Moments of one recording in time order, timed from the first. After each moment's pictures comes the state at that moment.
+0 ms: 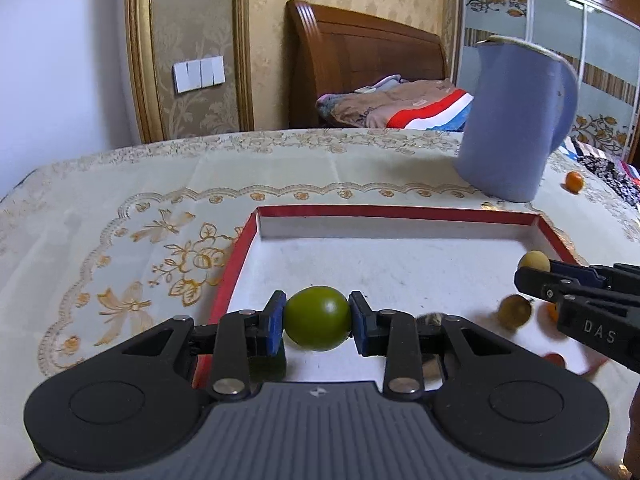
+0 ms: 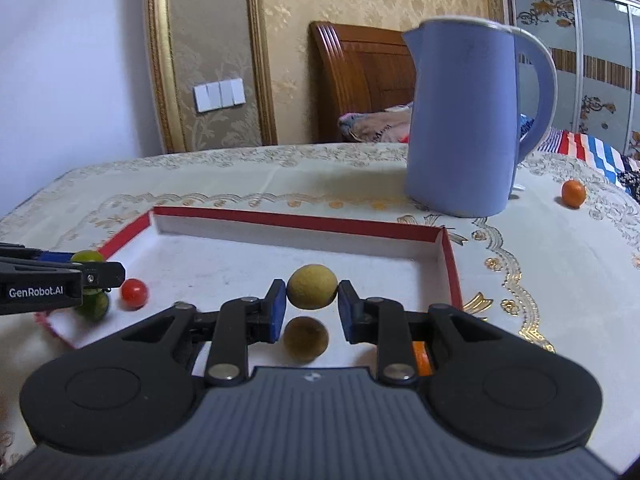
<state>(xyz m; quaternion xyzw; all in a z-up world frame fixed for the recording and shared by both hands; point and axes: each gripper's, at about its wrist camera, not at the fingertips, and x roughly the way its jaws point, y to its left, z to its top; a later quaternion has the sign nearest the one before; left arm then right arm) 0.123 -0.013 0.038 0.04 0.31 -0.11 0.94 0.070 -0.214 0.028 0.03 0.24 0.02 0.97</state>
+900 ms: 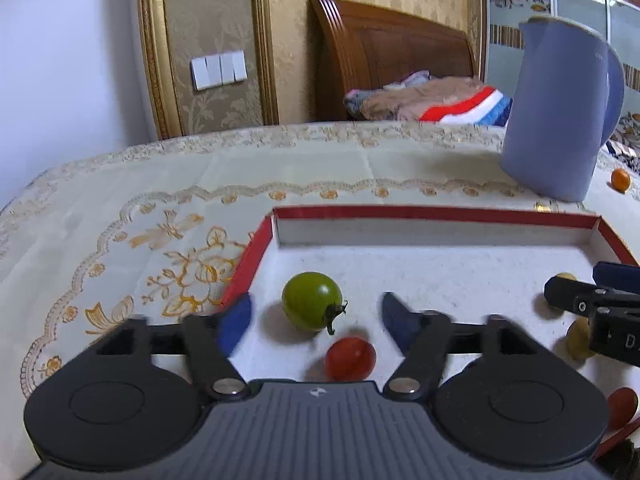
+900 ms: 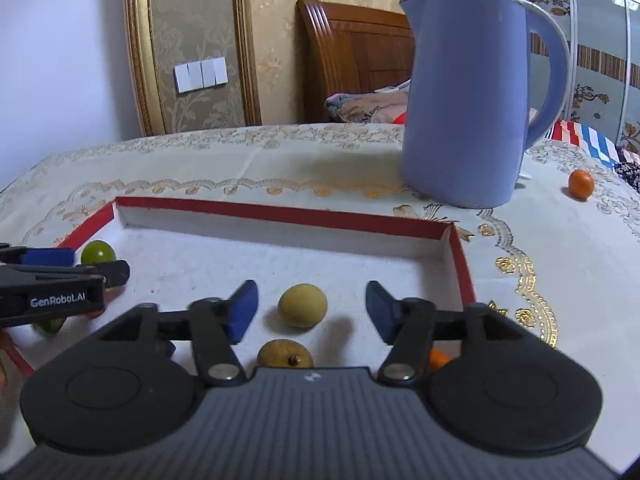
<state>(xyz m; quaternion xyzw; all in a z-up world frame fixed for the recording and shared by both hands) 0.160 -0.019 0.012 0.05 0.30 -0.07 0.95 0.108 -0.214 0.013 0.03 0.26 0.00 0.96</state>
